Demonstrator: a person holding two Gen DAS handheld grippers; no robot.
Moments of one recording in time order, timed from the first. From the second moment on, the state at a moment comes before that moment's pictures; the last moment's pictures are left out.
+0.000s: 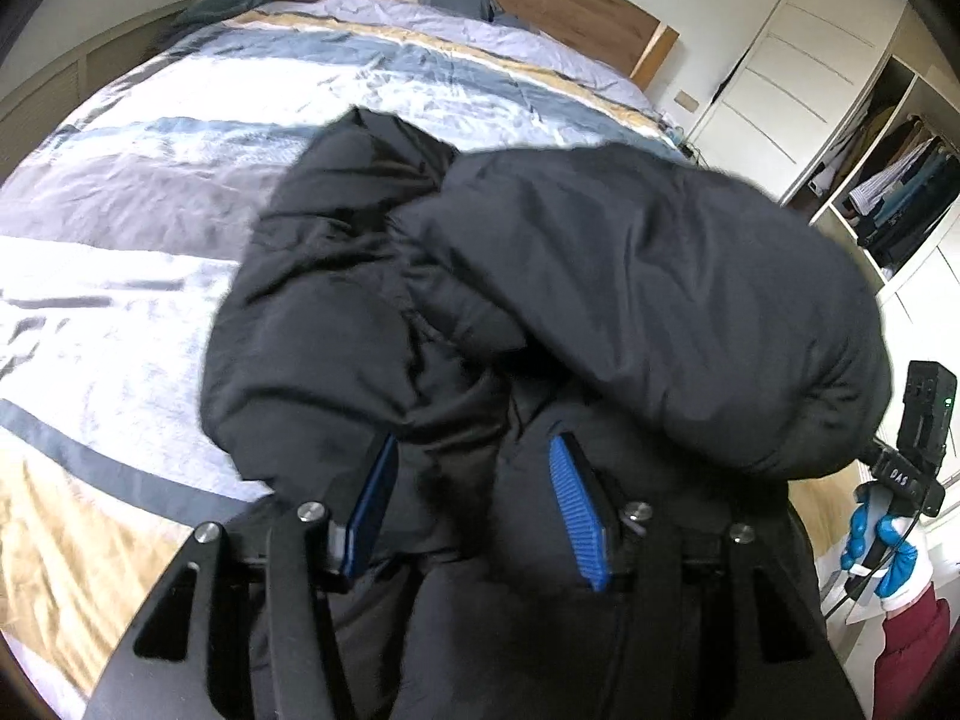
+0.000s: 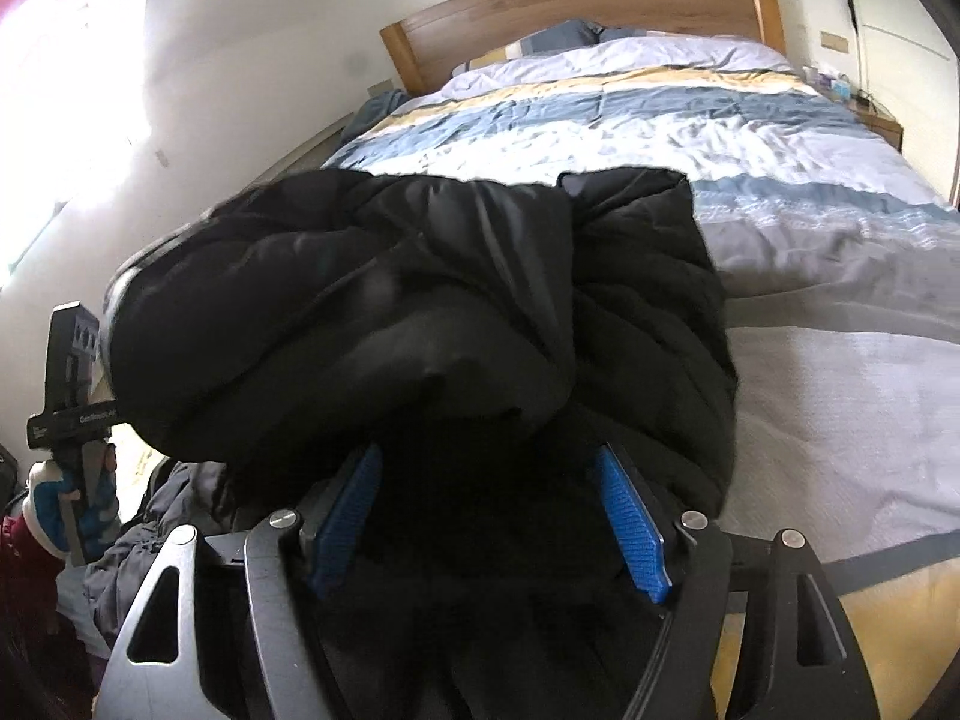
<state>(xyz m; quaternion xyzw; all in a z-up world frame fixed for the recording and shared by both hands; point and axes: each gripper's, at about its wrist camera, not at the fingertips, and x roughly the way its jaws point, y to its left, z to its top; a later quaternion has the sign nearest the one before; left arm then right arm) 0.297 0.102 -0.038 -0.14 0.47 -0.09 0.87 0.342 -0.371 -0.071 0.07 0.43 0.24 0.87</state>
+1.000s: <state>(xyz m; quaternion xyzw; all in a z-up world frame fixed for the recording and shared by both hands) 0.390 0.051 -0.040 -0.07 0.44 -0.11 0.89 0.404 -0.264 -0.050 0.00 0.40 0.32 0.86</state>
